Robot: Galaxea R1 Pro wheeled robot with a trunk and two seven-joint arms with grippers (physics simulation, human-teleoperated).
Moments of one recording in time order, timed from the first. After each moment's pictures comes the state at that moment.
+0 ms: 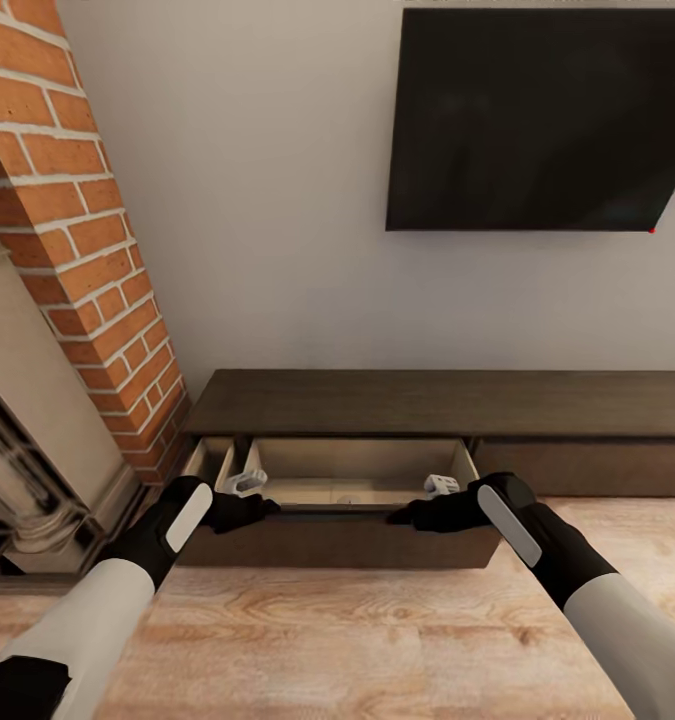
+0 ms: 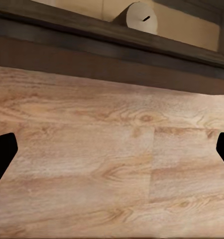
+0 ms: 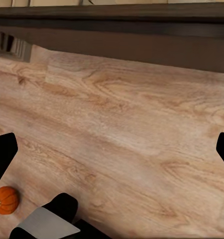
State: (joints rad) left arm -0.81 0.07 -0.16 -0.68 0.57 0.87 -0.03; right arm -0.75 -0.24 0.44 -0.96 -0.72 1.00 0.25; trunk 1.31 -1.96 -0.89
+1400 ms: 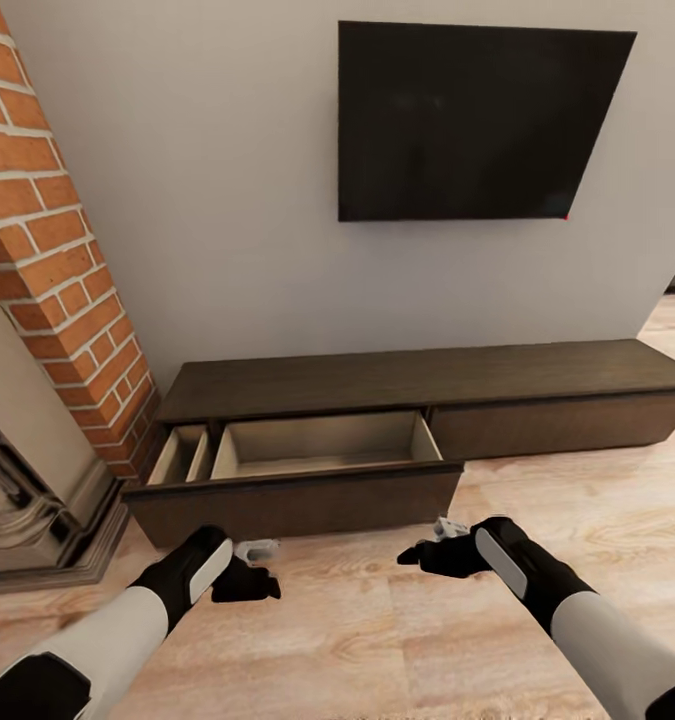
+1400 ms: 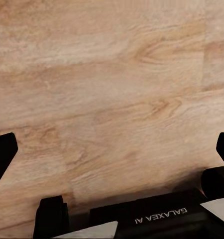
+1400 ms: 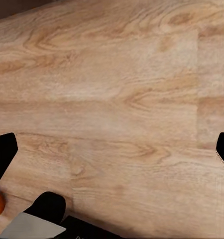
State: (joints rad) left arm -0.78 0.04 -0.45 -0.41 0.57 0.85 -0.03; right arm -0.74 -0.18 0.47 -0.61 -0.70 0.79 0.23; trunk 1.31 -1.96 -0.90
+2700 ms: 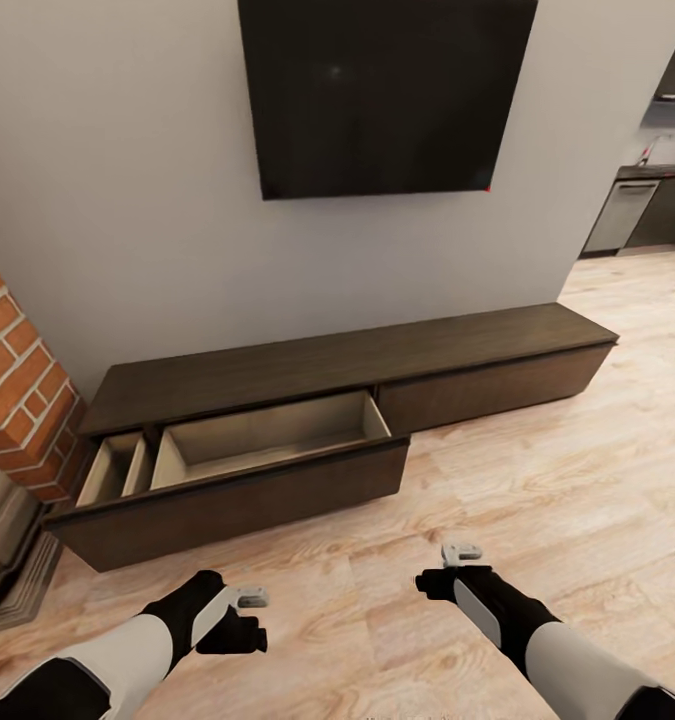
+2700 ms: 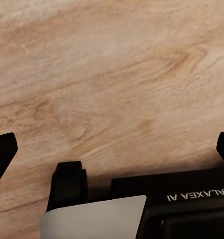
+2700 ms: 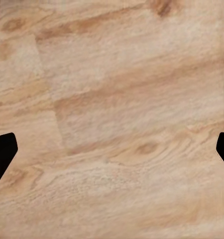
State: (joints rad) left arm -0.76 -0.01 -0.49 -0.17 0.53 0.68 -0.02; right arm -0.70 -0.09 0.62 -0.40 -0.65 0.35 -0.13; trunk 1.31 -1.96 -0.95
